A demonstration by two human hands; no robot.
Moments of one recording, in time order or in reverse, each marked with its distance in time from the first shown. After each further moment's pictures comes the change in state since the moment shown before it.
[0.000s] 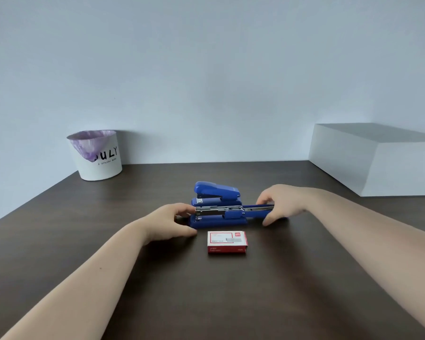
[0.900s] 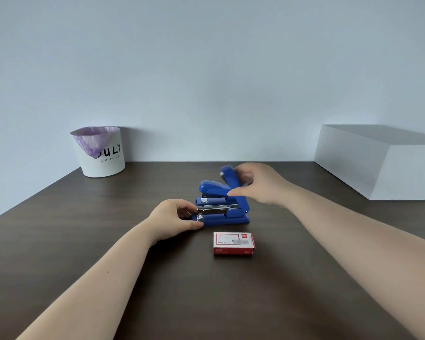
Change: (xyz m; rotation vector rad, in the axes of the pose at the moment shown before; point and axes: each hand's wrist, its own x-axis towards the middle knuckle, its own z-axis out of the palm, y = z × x) left_hand 0.007 -0.007 0.006 -0.070 0.229 -0.013; right_hand 0.020 -0.055 -0.006 0.582 0.415 -0.171
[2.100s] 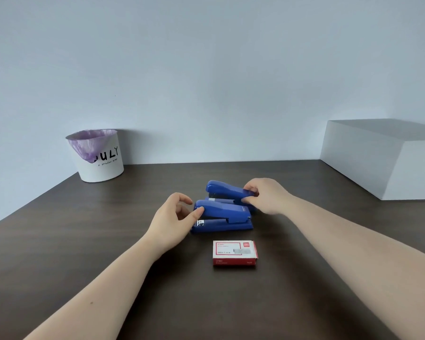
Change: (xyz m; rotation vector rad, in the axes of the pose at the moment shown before) left_hand -0.007 0.018 0.013 -0.111 0.232 0.008; right_hand 0.031 0.064 0.016 -0.346 0.000 0.174
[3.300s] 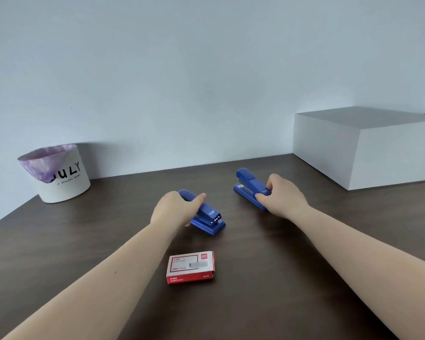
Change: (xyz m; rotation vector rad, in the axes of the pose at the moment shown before) left_hand 0.059 0.063 0.077 0.329 0.004 -0.268; right_hand -0.023 0.094 -0.025 0.107 0.234 0.286
